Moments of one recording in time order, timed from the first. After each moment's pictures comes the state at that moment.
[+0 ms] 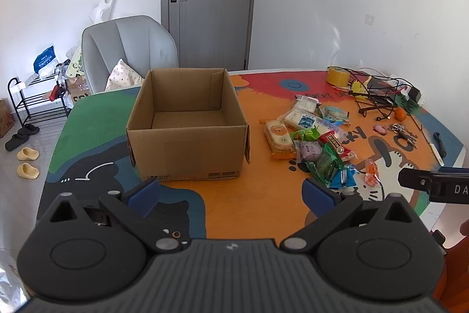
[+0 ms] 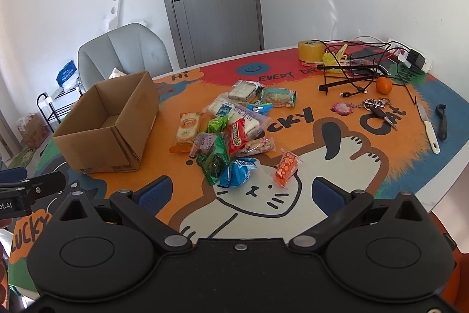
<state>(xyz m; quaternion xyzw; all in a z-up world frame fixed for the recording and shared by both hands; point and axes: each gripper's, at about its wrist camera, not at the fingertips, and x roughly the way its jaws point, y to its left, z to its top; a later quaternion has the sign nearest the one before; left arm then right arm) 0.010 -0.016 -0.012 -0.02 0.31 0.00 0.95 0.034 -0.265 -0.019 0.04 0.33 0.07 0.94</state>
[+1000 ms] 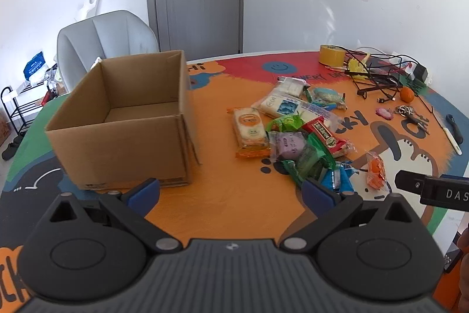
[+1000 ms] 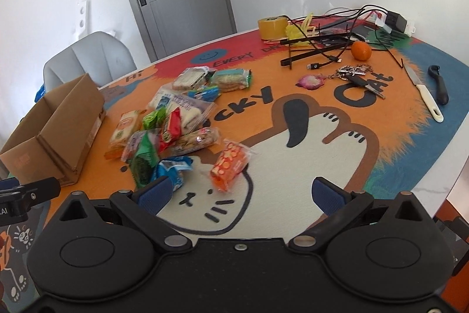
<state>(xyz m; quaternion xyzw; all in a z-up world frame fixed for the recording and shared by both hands) 0.073 -0.091 -0.063 0.01 0.32 -0.01 0.95 0.080 -0.327 -0.091 0.10 0.32 0.03 0.94</state>
